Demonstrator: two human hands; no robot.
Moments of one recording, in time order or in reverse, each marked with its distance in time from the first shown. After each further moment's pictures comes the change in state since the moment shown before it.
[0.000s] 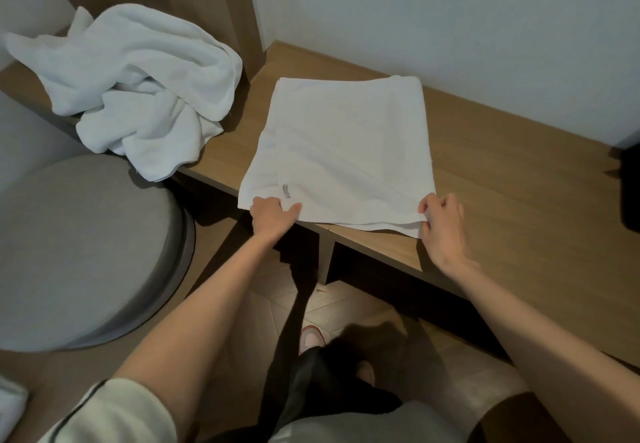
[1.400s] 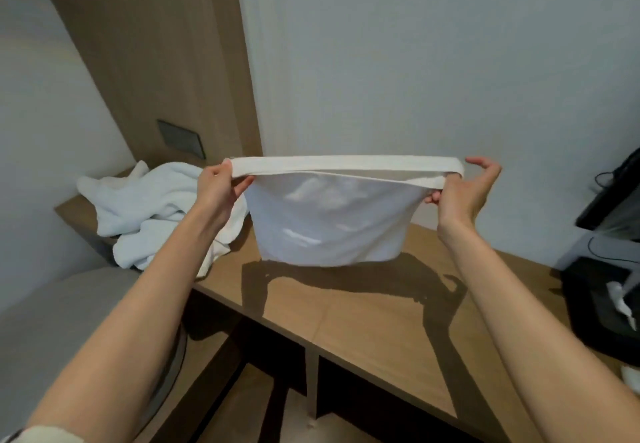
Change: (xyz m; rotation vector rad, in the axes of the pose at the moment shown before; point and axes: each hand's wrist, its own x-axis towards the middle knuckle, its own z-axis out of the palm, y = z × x) left_hand -0.022 0.154 -0.224 -1.219 0.231 0.231; right_hand 0.093 -0.107 -0.233 1.339 0.630 0.264
